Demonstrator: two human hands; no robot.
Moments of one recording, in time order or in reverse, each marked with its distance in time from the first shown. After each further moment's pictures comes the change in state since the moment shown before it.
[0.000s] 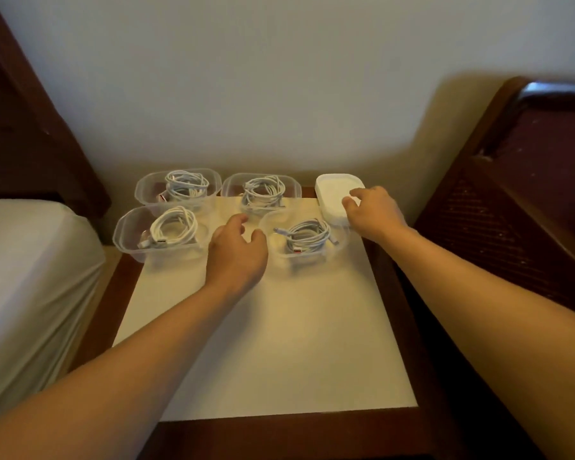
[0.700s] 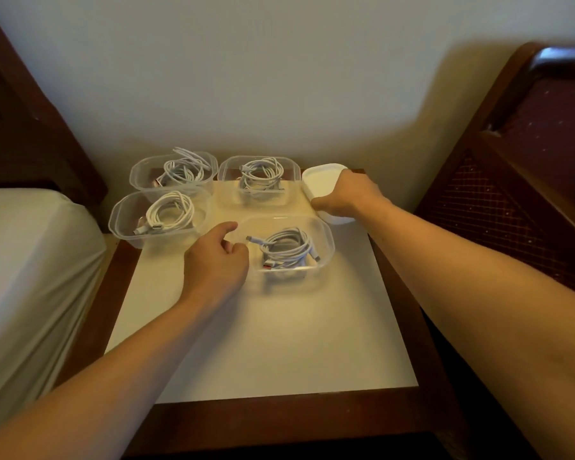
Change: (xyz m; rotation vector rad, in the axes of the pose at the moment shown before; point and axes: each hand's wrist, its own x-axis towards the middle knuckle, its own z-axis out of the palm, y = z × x) left_hand -0.027 -0.025 -0.017 -0.018 0.000 -0.026; right_hand 0.017 -0.027 0.025 -0.072 -0.194 0.108
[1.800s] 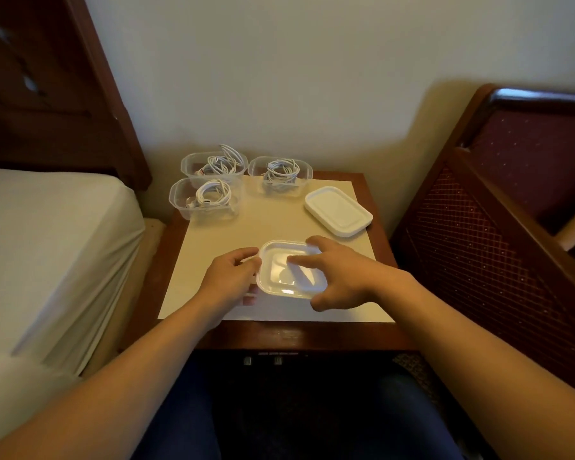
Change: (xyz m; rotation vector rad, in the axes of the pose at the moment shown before) left_hand -0.092 -0.029 -0.053 -0.378 -0.286 -0.277; right_hand -0.235 0.014 -0.005 -0.212 -0.360 -0.657
